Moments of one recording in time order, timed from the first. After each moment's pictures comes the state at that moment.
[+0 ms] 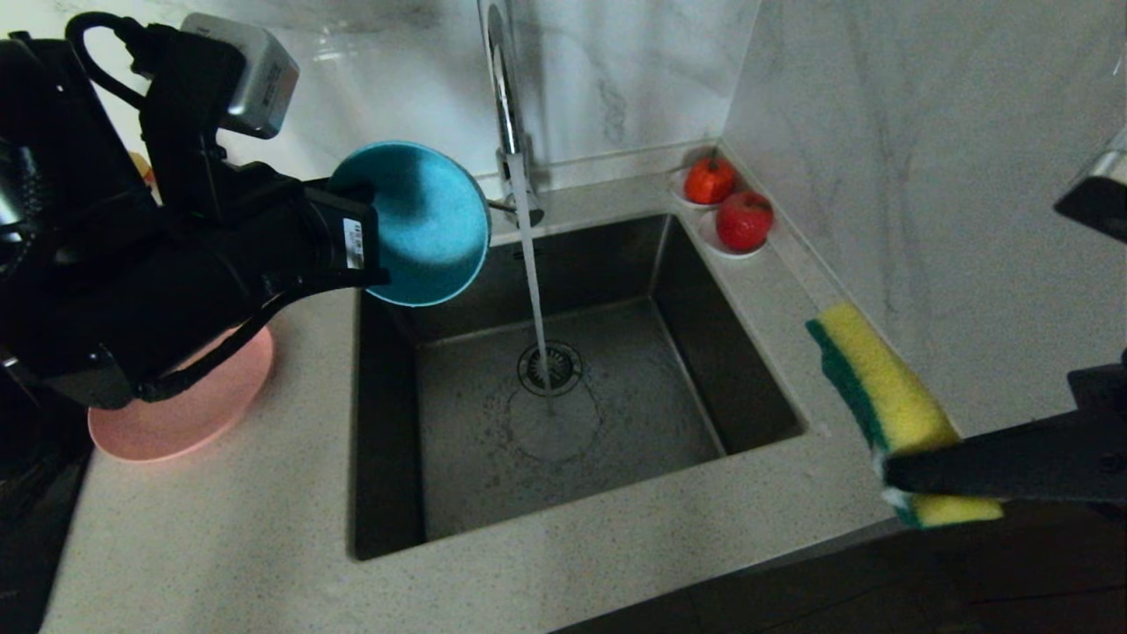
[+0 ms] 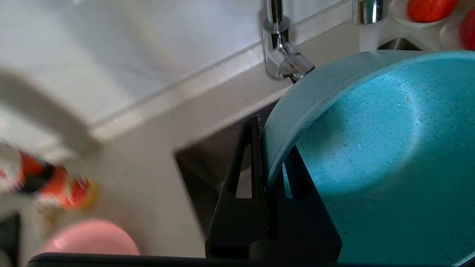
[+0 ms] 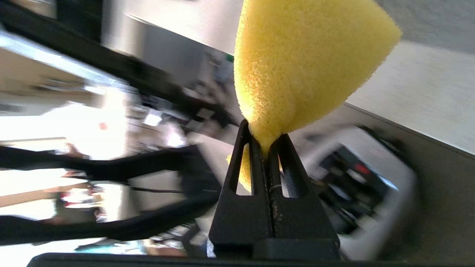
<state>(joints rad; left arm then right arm) -0.53 1.46 -0.99 -0.59 0.37 0.31 0.66 1.21 -1.32 0.56 0.46 0.36</state>
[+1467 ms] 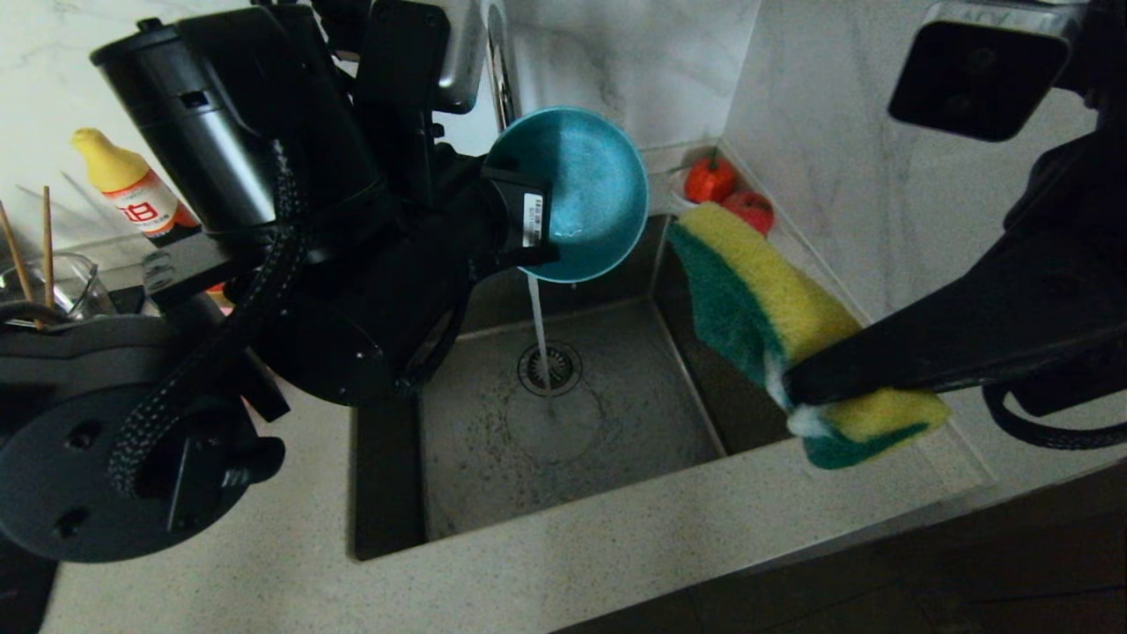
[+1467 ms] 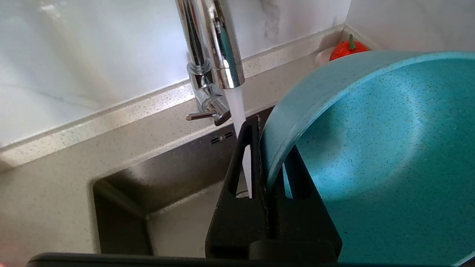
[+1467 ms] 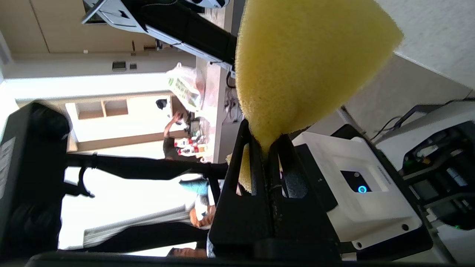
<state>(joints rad) -0.82 1.67 -1.17 -0.76 0.59 0.30 0.73 1.50 -1.80 0.80 0.76 0.55</state>
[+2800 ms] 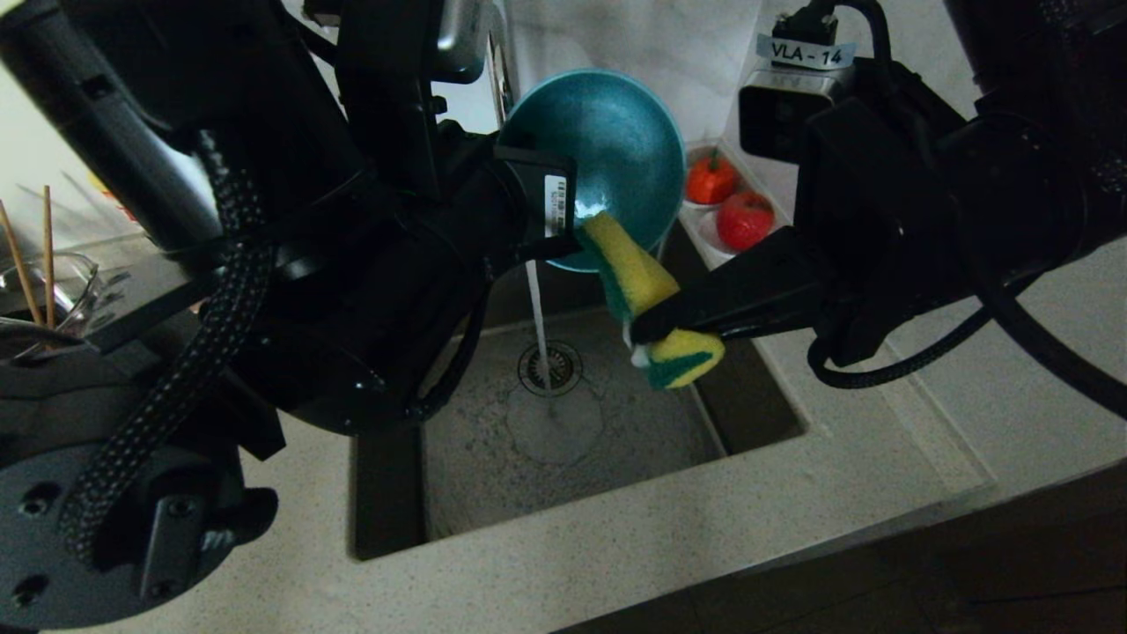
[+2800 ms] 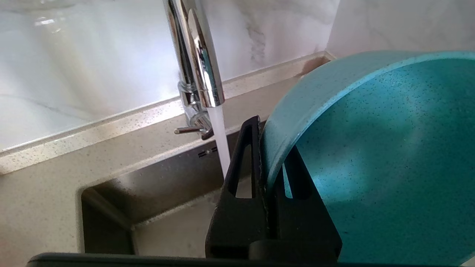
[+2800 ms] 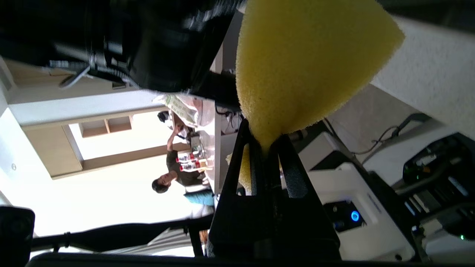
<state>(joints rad) -0.91 1.65 -1.14 -0.85 0.64 0.32 0.70 1.68 -1.92 0.75 0.75 0.58</state>
